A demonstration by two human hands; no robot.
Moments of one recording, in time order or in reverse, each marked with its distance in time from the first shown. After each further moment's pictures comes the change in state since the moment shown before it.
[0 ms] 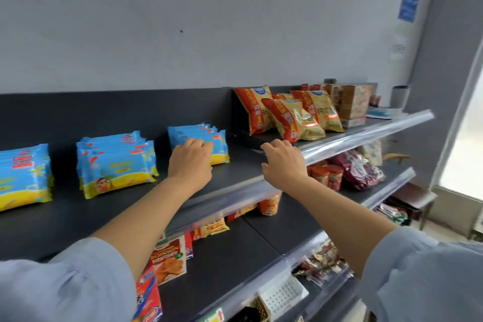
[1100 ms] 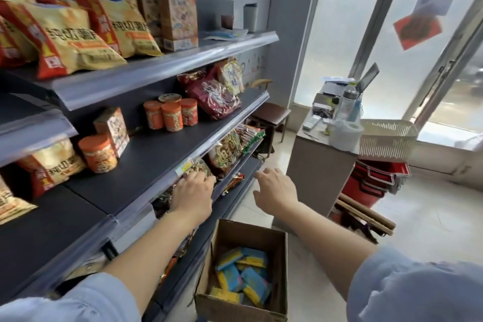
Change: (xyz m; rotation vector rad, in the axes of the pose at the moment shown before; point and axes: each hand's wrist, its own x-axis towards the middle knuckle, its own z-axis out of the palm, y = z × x) left_hand -0.070 0.435 0.136 -0.301 -0.362 0.461; right_hand -0.267 0.342 0.050 -0.040 -0.369 0.515
